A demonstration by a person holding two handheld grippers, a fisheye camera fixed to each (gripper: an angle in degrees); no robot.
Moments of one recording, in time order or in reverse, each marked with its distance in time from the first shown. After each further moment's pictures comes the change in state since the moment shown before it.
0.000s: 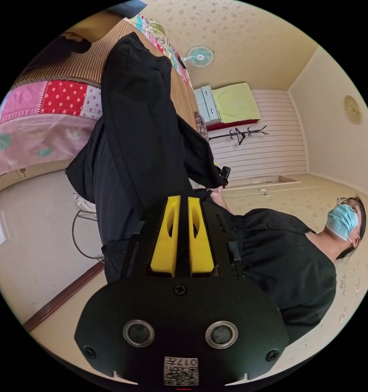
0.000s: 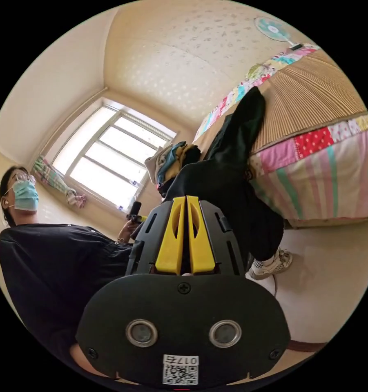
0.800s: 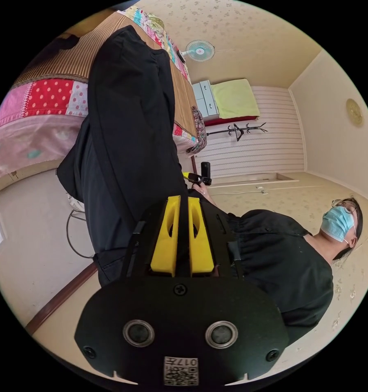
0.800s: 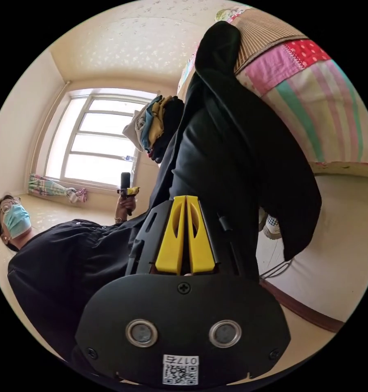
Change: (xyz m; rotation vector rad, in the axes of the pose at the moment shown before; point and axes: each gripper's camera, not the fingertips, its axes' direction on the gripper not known) left arm -0.029 -0.023 0.036 -0.040 0.032 -0.003; right arm 0.066 -0.012 0.076 -0.291 -0.084 0.178
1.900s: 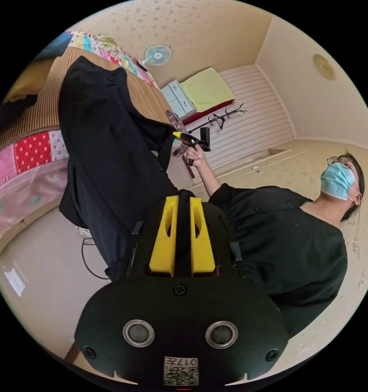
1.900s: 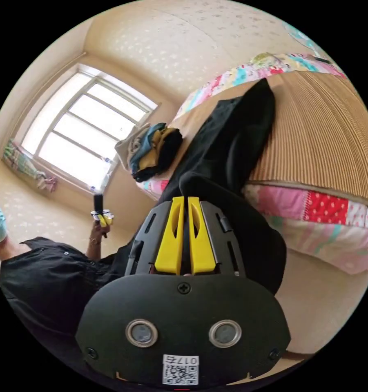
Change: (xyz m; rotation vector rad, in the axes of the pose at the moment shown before) left arm -0.014 0.051 0.027 0.017 -0.044 0.287; right arm -0.108 -0.103 -0.018 0.078 0.193 -0.319
